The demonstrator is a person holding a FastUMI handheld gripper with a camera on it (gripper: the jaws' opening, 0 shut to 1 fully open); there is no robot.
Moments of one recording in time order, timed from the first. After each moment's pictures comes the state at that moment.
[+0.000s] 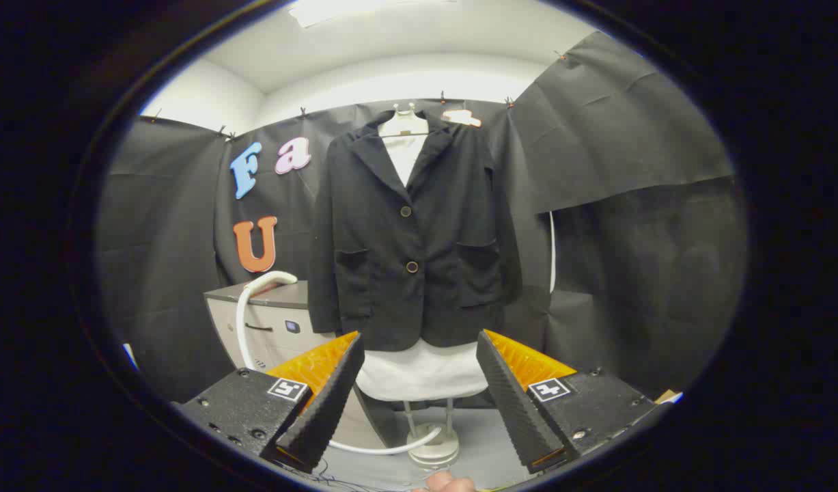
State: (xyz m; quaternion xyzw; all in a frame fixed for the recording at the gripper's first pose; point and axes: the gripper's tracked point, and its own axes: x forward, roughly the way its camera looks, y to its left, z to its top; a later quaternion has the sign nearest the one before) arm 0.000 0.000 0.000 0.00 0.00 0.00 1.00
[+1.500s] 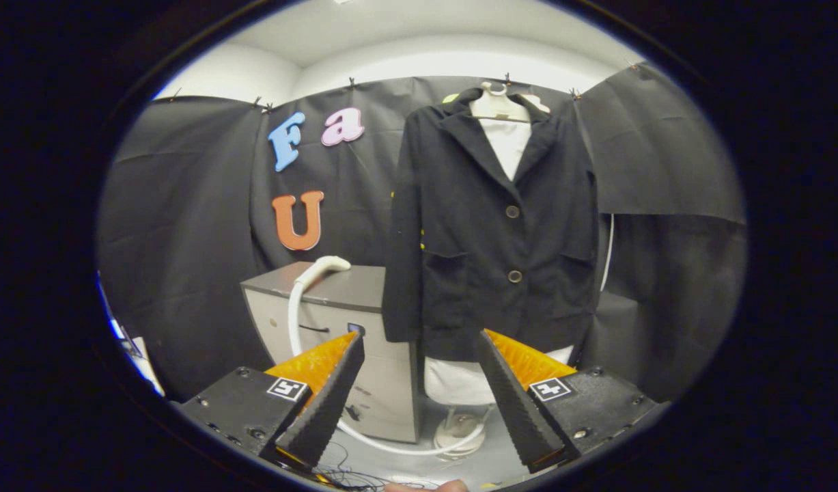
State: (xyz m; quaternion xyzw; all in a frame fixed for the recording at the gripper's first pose) arm 0.063 0.177 0.040 -0.03 0.07 0.07 0.99
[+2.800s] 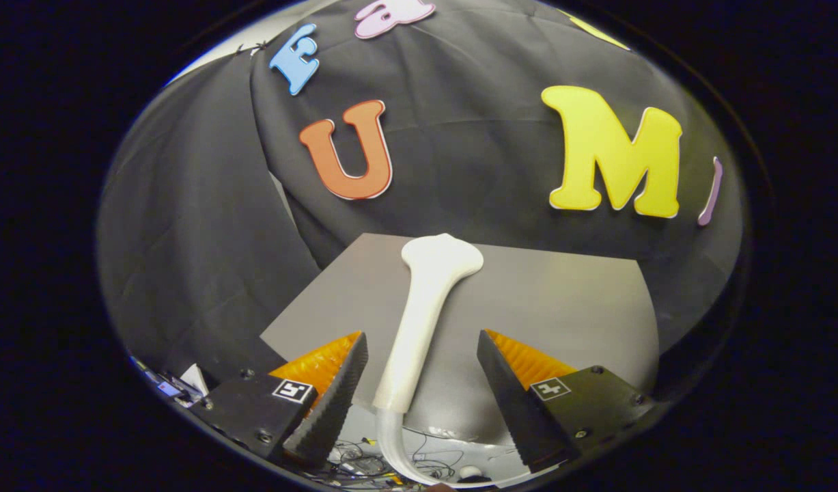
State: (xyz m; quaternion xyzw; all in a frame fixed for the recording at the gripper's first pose) arm 0.397 0.484 0.006 -0.02 0.33 0.19 0.93
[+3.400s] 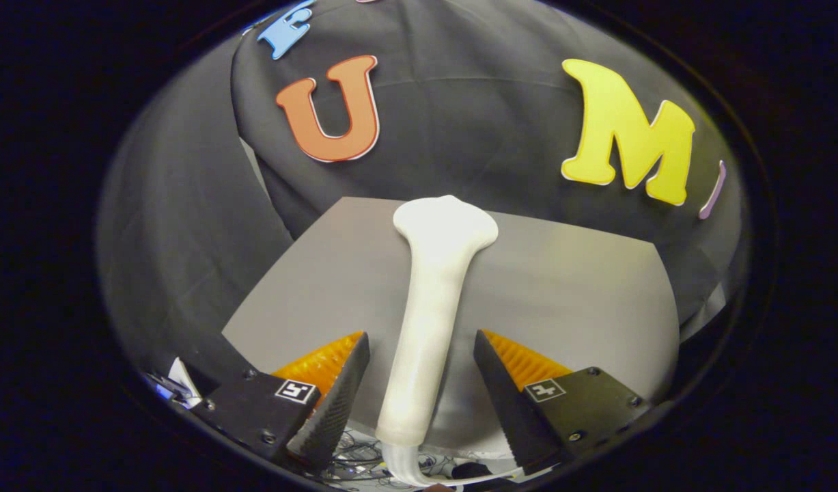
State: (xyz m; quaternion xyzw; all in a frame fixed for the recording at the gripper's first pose) arm 0.420 0.498 -0.046 -0.07 0.38 0.13 0.91
